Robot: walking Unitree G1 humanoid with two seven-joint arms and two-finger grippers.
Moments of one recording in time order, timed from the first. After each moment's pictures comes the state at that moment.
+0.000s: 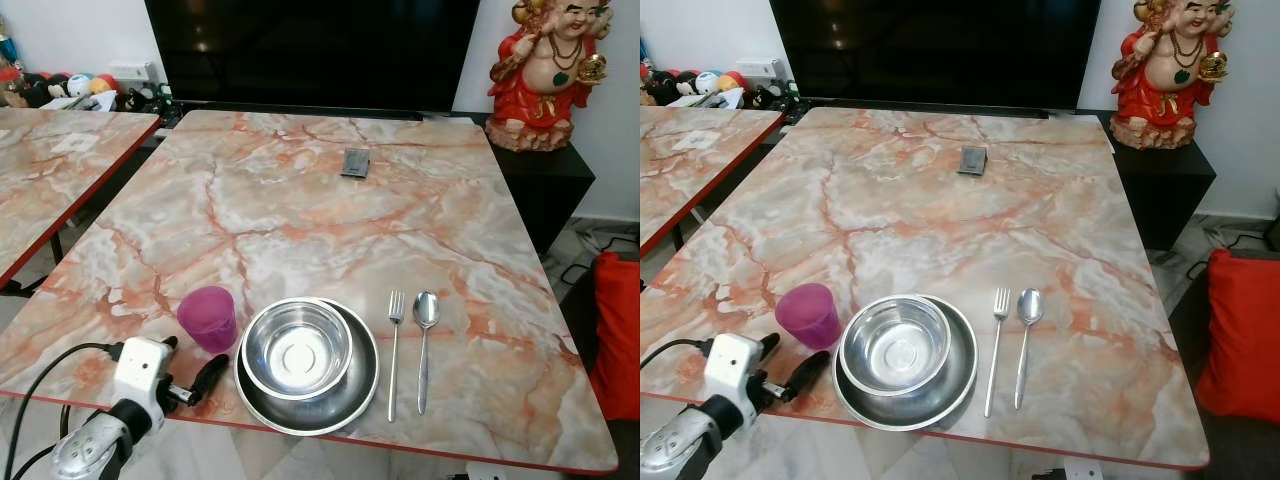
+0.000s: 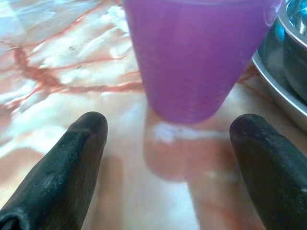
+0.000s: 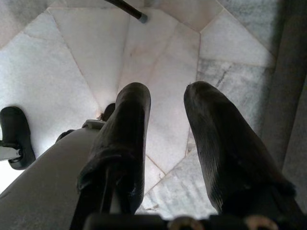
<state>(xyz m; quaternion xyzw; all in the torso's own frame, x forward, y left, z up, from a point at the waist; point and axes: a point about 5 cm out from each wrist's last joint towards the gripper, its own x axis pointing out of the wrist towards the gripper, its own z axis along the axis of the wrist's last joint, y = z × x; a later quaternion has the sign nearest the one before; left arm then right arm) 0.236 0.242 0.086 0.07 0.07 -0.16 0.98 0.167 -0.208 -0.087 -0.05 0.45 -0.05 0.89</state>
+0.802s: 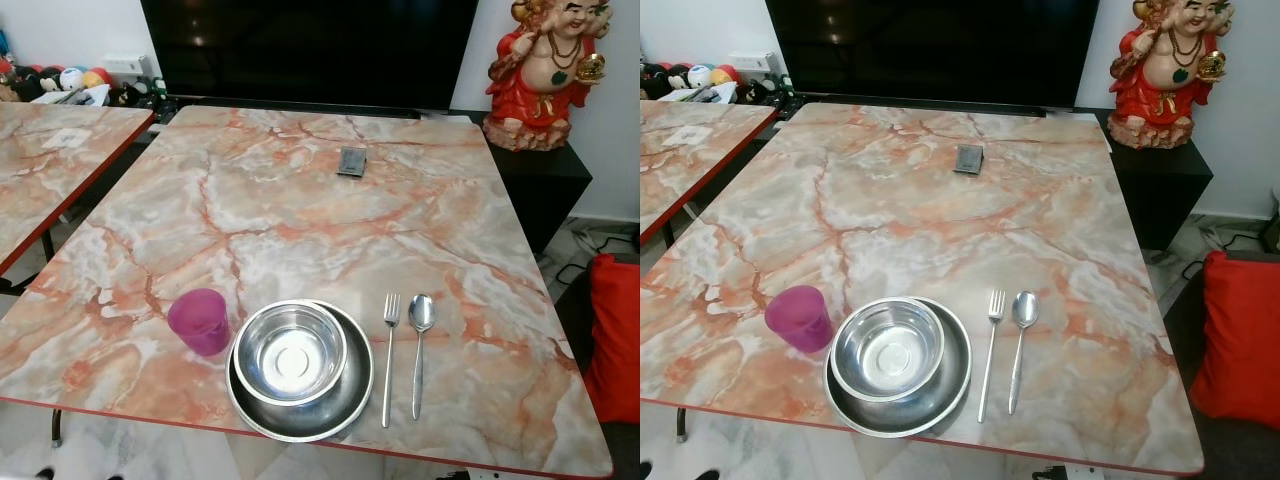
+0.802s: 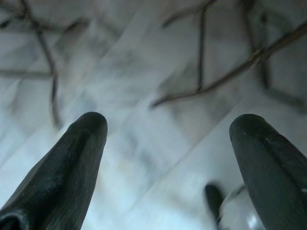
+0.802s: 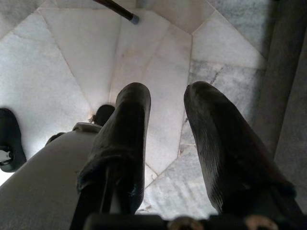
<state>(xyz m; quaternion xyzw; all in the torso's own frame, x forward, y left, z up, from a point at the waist) 0.100 0.316 0.040 0.08 0.25 0.02 0.97 0.169 -0.210 -0.086 -0.06 0.45 -0.05 0.89</state>
